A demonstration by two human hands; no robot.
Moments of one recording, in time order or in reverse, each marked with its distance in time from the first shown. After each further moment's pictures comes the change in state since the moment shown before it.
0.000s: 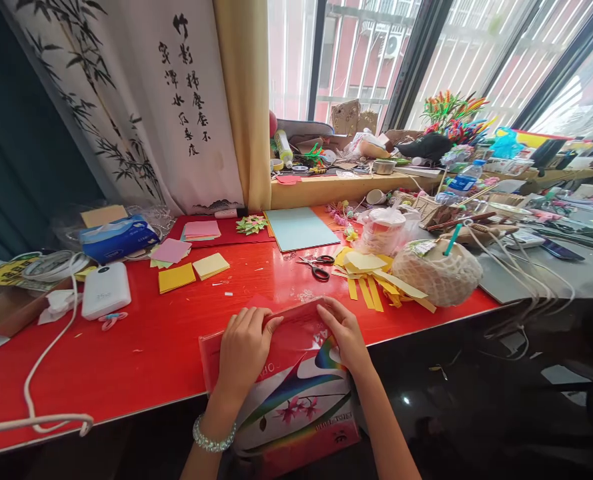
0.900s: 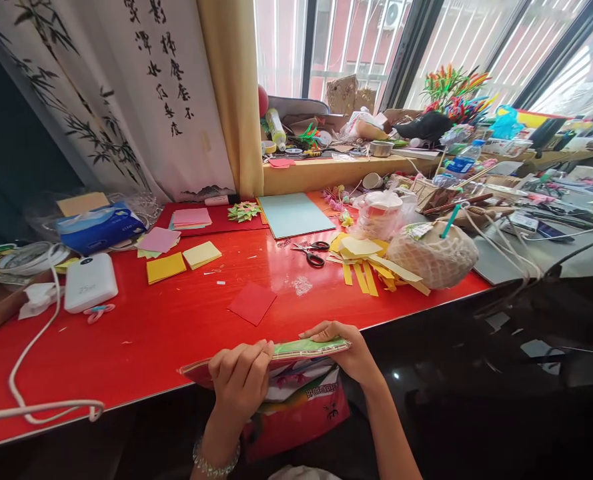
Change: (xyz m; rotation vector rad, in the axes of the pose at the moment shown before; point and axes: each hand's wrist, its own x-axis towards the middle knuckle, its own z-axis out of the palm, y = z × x) left_hand -0.049 0.011 -0.005 0.111 0.488 0.355; right_hand -0.039 0.003 -0.021 -0.093 -0.311 -0.115
